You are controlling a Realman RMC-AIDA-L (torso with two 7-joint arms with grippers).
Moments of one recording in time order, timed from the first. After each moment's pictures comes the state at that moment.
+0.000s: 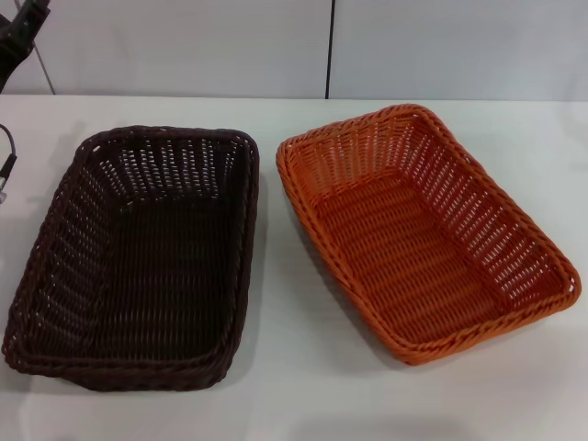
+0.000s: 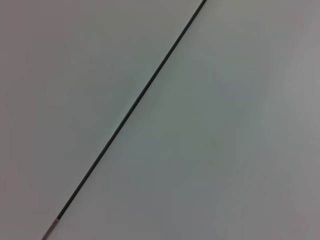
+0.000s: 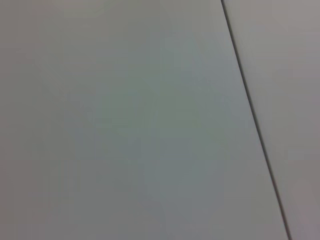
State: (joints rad) left arm -0.57 -2.06 -2.34 -0.33 0.68 -0.99 2.10; right arm 0.77 2.07 -0.35 -0.20 -0.73 -1.08 0.34
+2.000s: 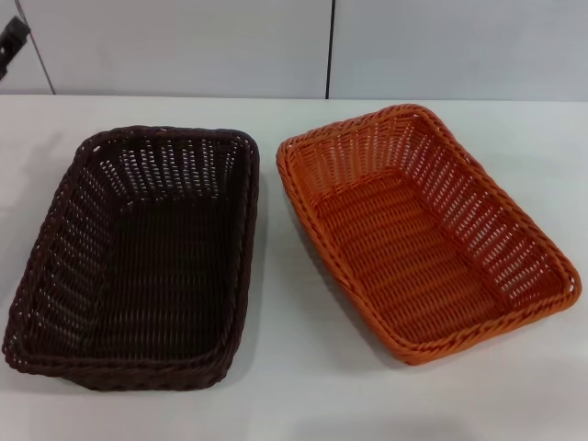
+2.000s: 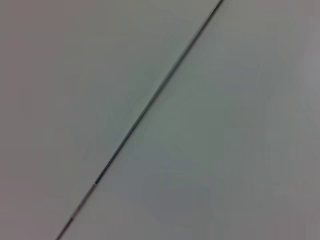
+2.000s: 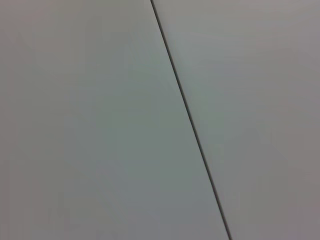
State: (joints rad) left arm -0.47 -1.99 -2.18 -0.47 0.78 -0.85 1.84; right arm 0.69 2.07 -0.35 -0.16 -0.67 -1.13 0.41
